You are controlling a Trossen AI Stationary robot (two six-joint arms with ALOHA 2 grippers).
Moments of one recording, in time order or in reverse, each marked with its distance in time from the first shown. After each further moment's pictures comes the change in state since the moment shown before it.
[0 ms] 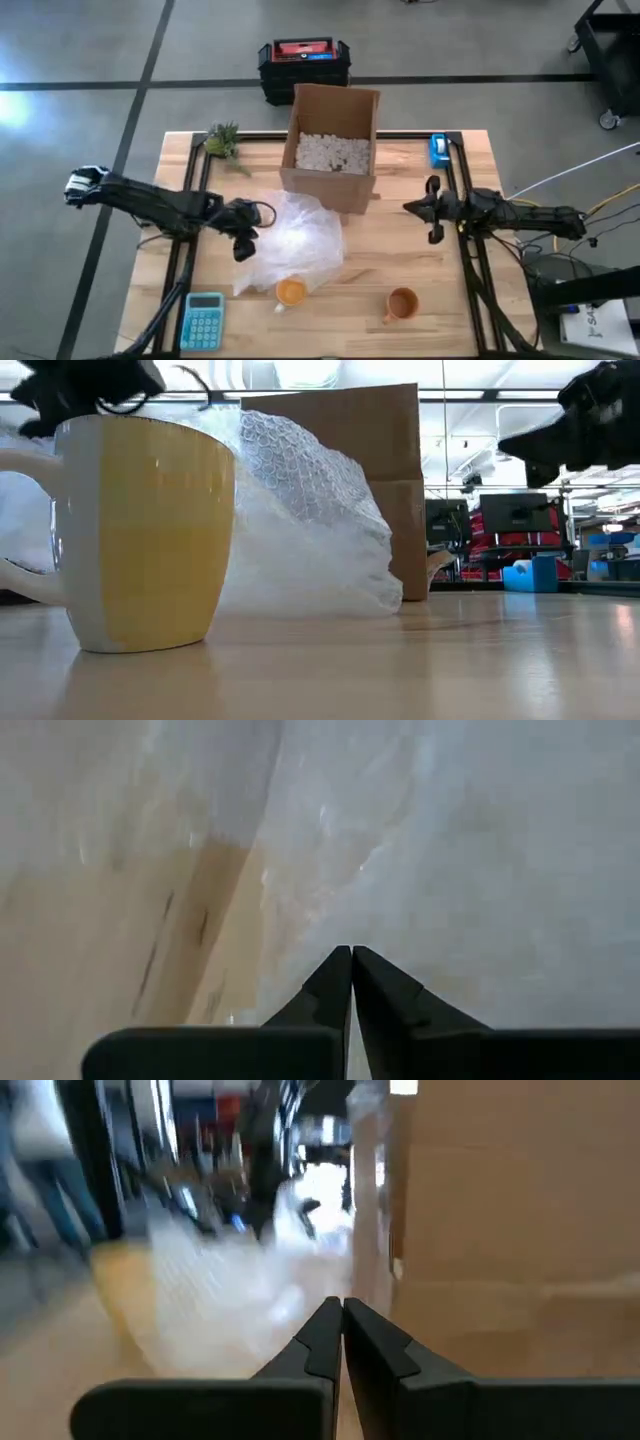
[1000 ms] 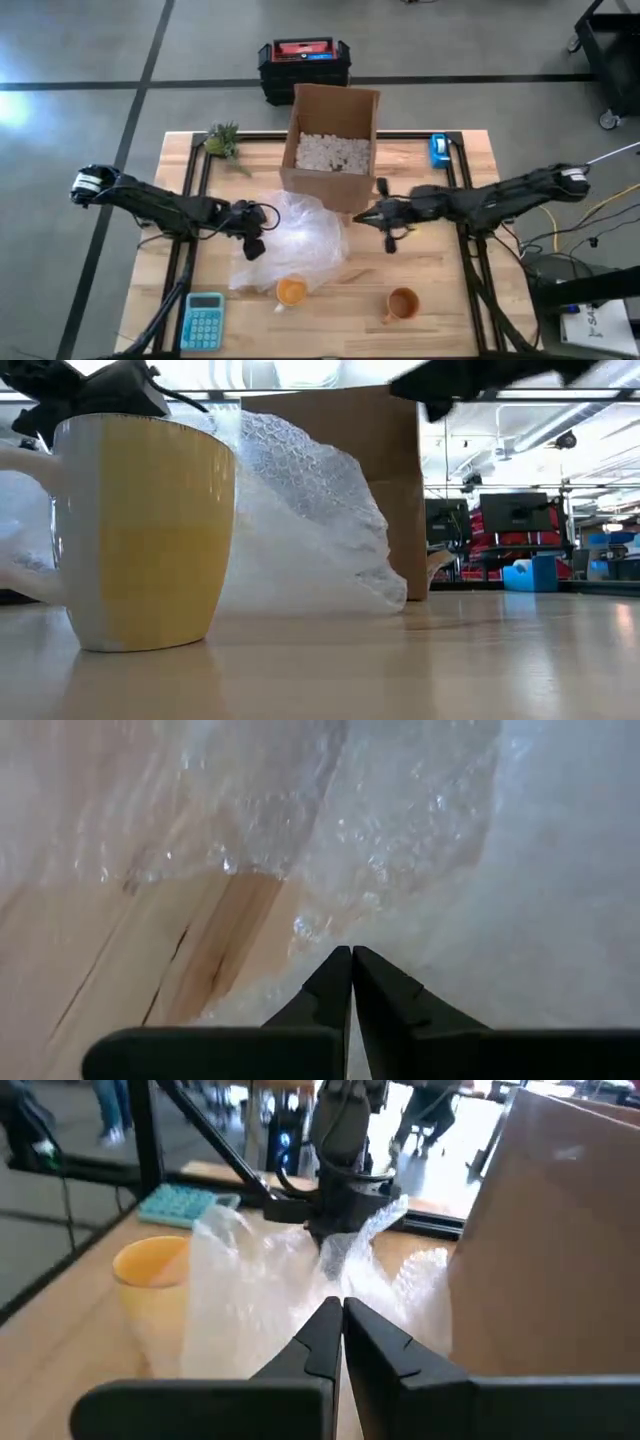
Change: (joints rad) left arm 0.001 0.068 -0.080 0.244 -0.110 -0.050; right arm 0.182 1.267 0.741 0.098 0.073 -0.362
